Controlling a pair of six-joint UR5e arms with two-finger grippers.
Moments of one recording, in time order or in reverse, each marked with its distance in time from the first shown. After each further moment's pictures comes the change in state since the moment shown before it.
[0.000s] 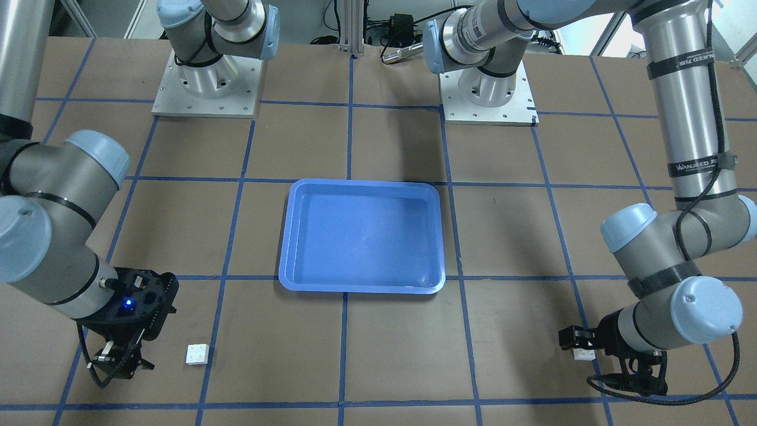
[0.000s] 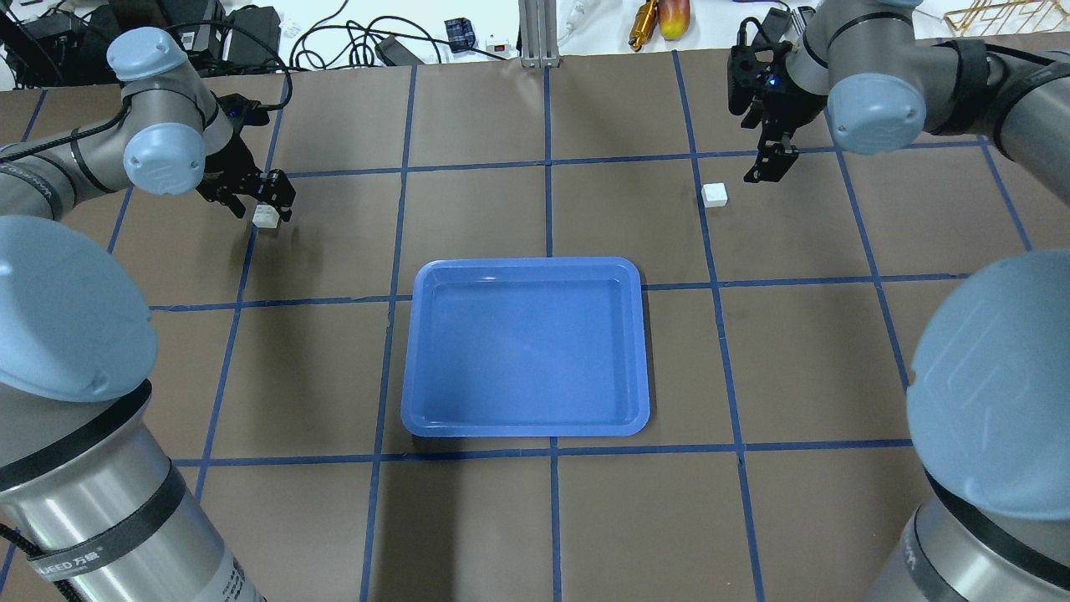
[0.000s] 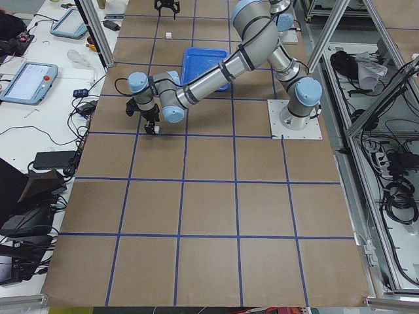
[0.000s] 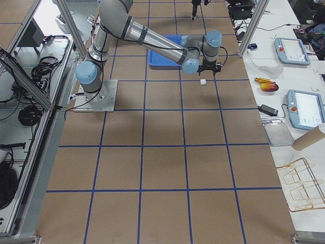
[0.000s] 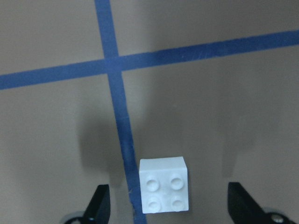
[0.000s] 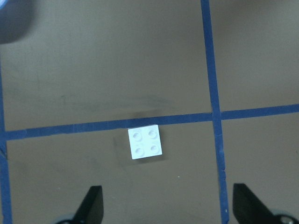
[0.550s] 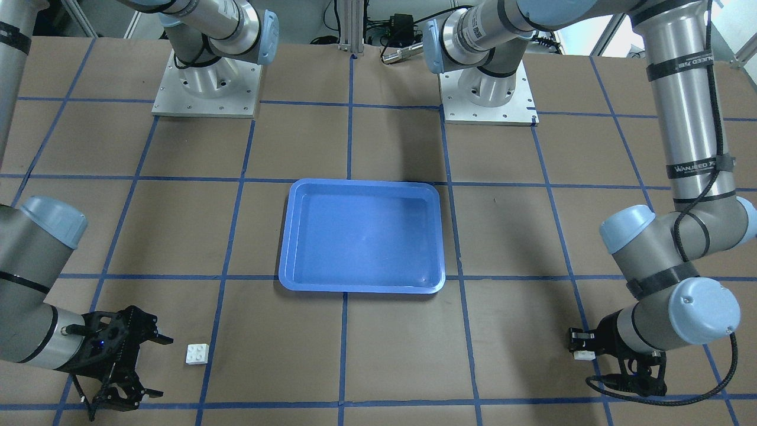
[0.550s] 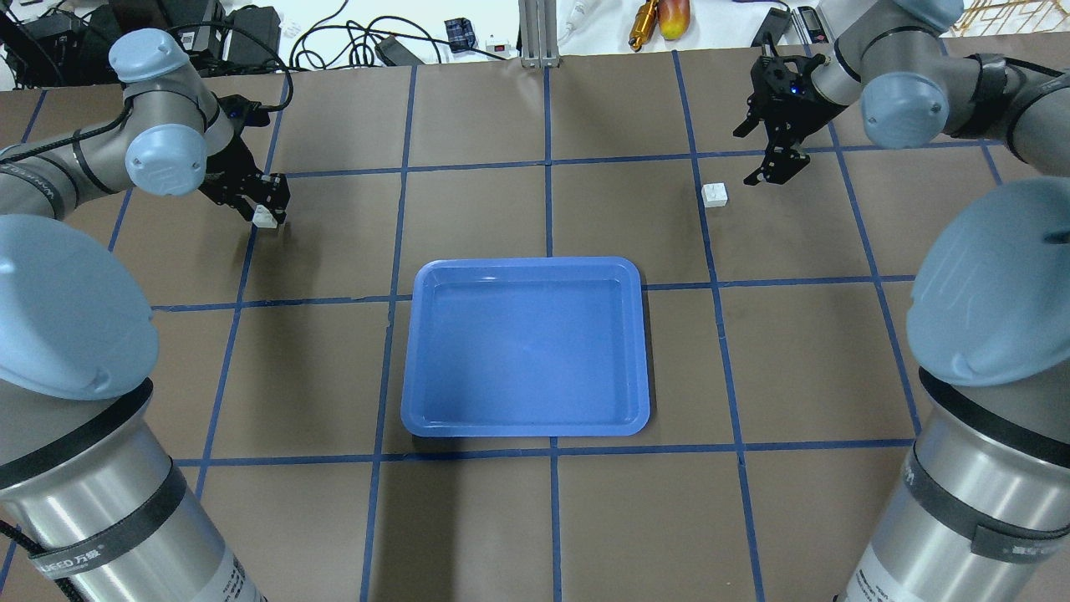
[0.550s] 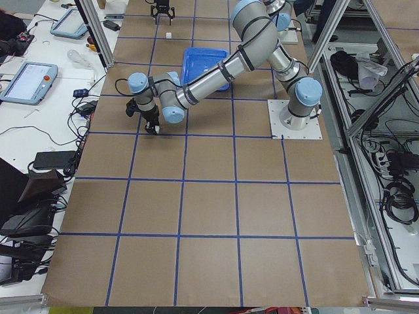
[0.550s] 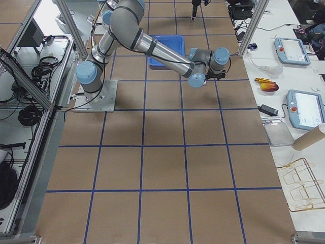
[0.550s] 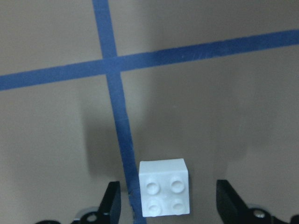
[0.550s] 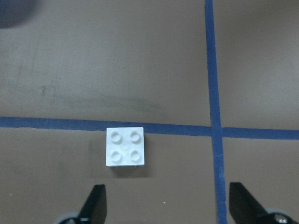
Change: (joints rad) left arm 0.000 -0.005 0.003 0.006 0.009 0.003; right arm -0.093 0.135 -0.083 0.116 0.249 -0.207
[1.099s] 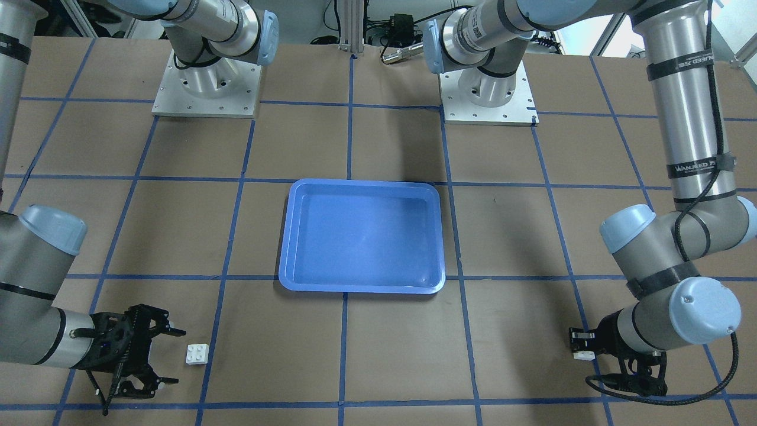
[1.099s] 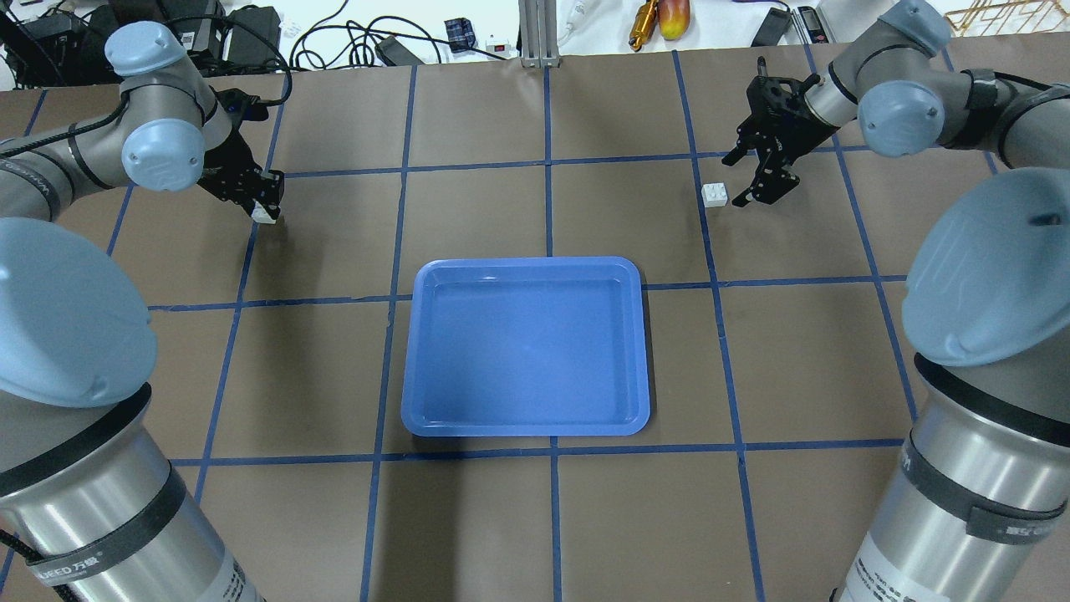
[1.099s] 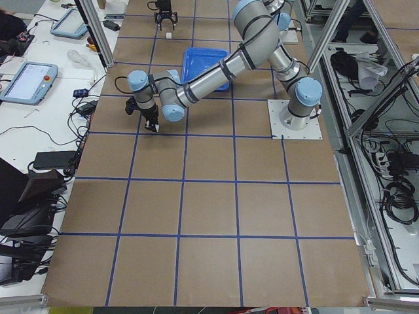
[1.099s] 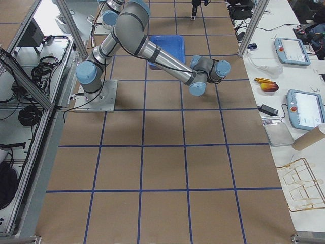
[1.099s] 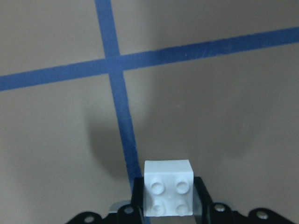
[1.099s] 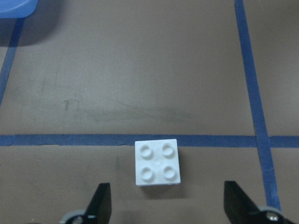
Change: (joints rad) left arm -0.014 0.030 -0.001 -0.014 0.000 0.000; right arm -0.004 0.032 0.002 0.075 0.030 0.004
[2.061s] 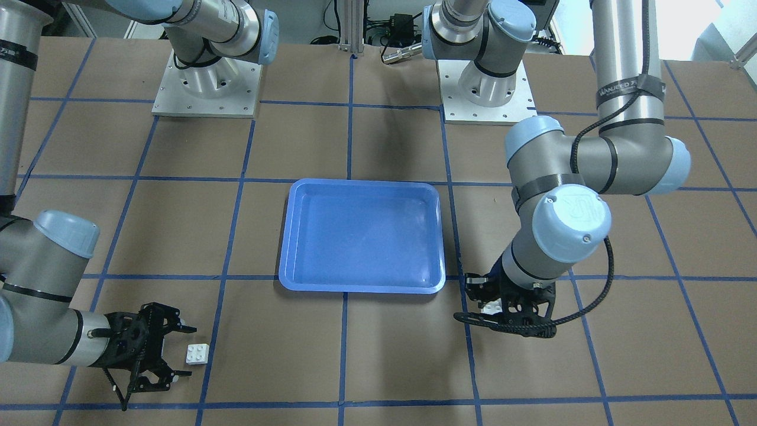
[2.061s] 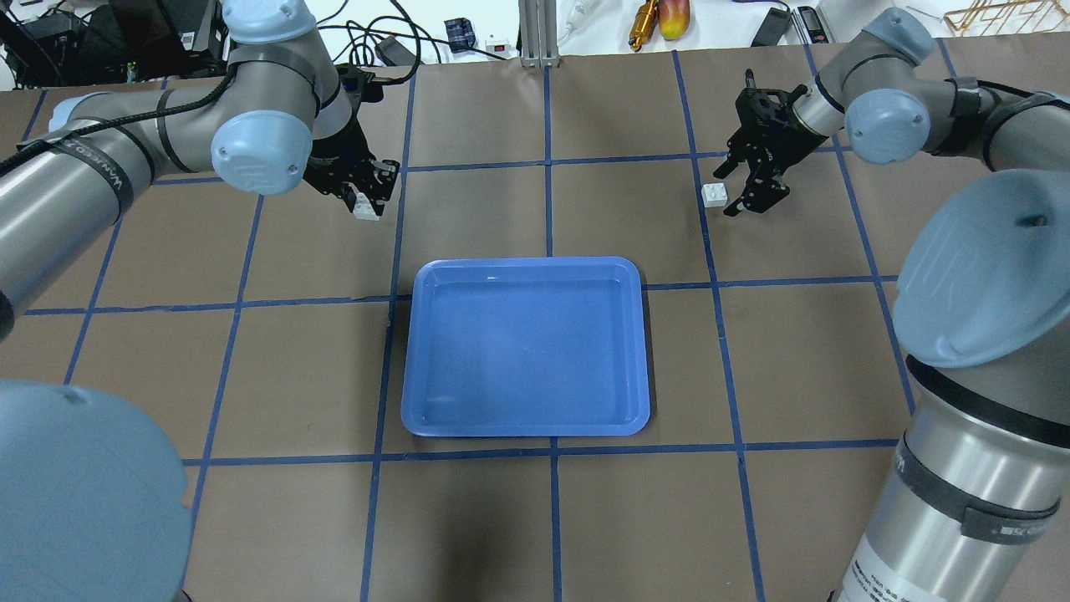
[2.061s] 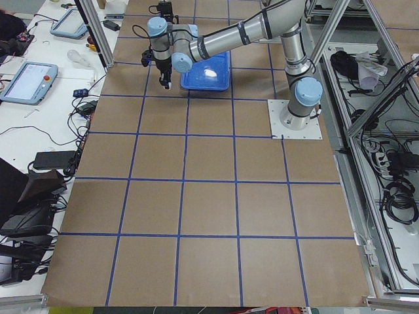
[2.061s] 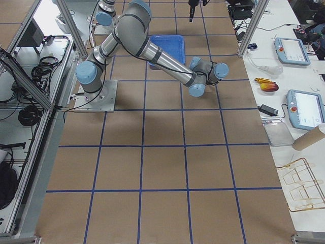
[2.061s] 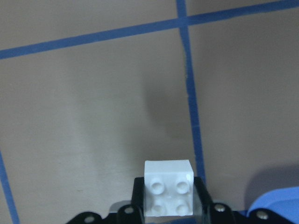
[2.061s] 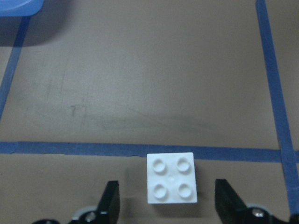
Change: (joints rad) left arm -0.299 0.231 -0.156 -0.063 -0.025 -0.292; right arm 0.019 0.004 0.015 -0.005 -0.013 -0.009
